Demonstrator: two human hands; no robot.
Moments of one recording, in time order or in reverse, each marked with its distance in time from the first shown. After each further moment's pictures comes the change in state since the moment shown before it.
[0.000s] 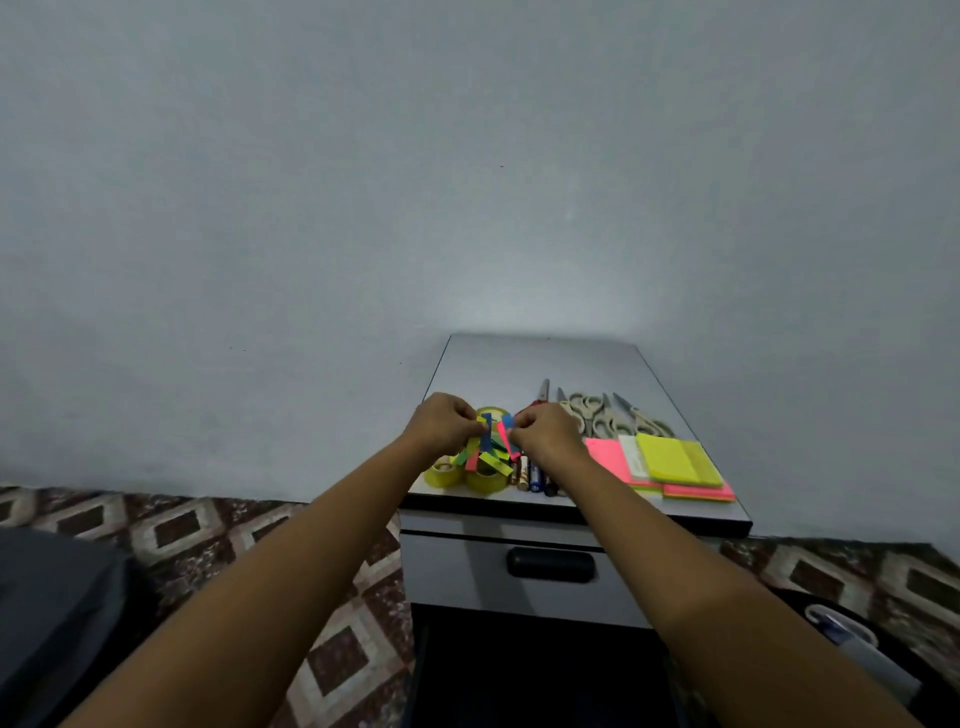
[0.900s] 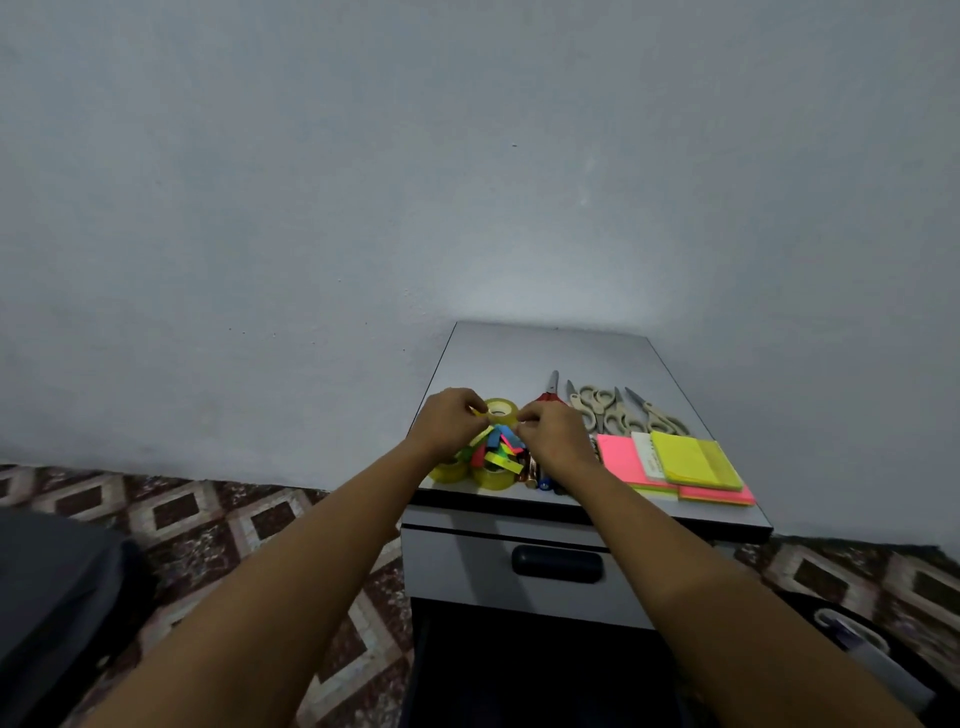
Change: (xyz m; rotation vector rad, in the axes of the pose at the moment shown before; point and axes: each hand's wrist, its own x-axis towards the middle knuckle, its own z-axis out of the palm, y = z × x) left_hand 0.027 -0.023 0.013 0.247 0.084 0.153; right_hand 0.023 0.022 0.014 -0.181 0.080 -0.157
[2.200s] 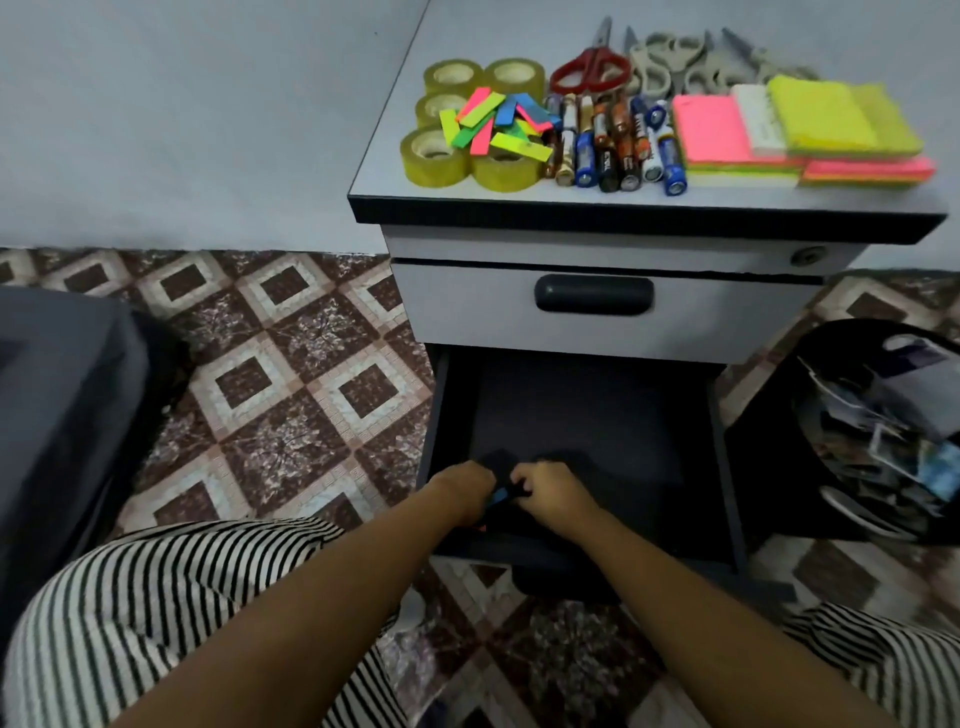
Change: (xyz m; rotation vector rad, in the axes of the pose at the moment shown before) left_hand -0.215 -0.150 0.197 0.602 -1.126 -0.101; right_hand -0.231 0.158 0.183 -0.040 -0.798 0.231
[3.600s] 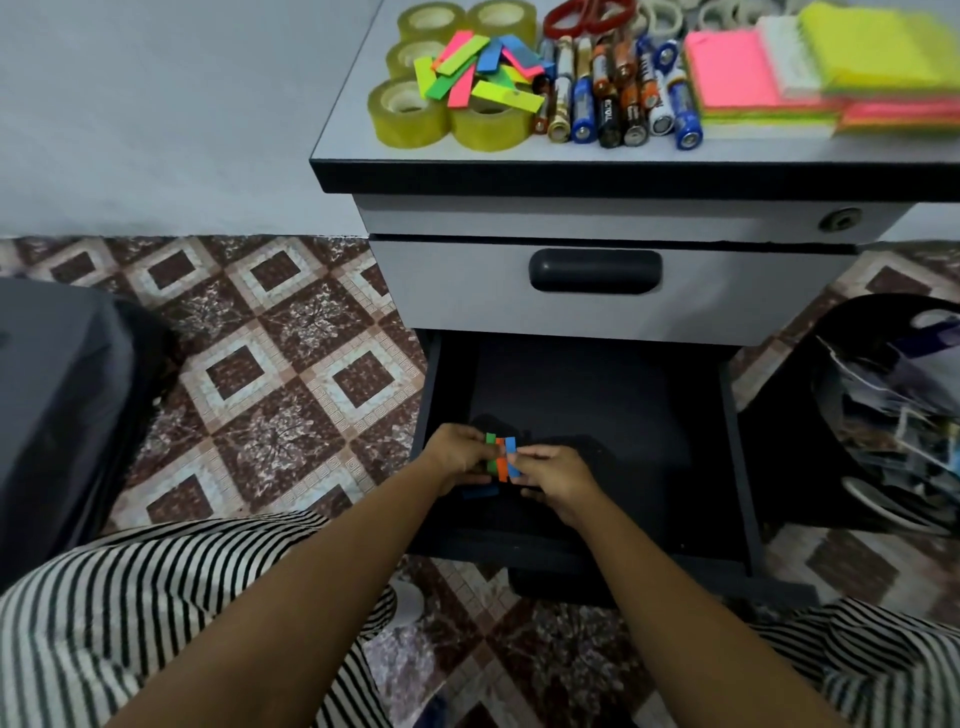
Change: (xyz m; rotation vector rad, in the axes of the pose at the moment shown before) left_hand 0.020 -0.006 -0.006 -1.499 0.183 -0.249; right_hand 0.019 0.006 0.009 1.057 0.071 0.389
